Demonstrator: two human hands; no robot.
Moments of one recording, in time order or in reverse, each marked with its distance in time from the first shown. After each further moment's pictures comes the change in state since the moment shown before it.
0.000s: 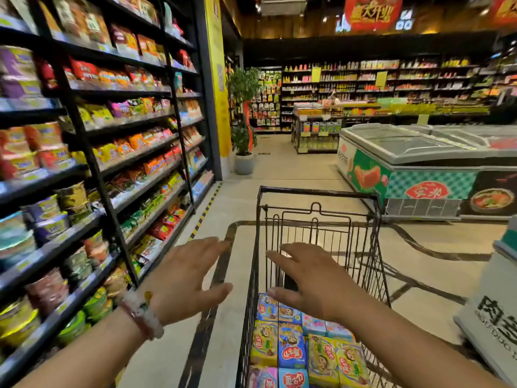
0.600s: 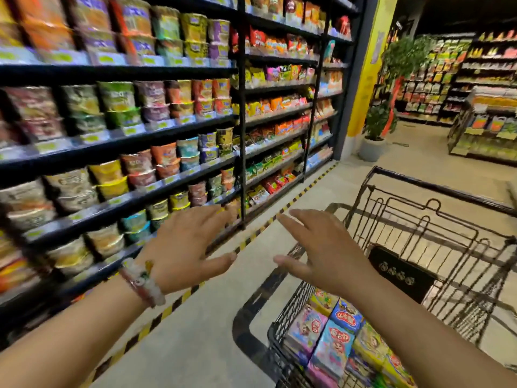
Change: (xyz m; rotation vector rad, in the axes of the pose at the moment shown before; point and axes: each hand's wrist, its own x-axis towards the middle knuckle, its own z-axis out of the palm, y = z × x) left_hand -0.202 0.089 -0.036 0.170 0.074 -0.577; right_hand -0.056 -0.089 -0.017 0.063 0.107 -0.513
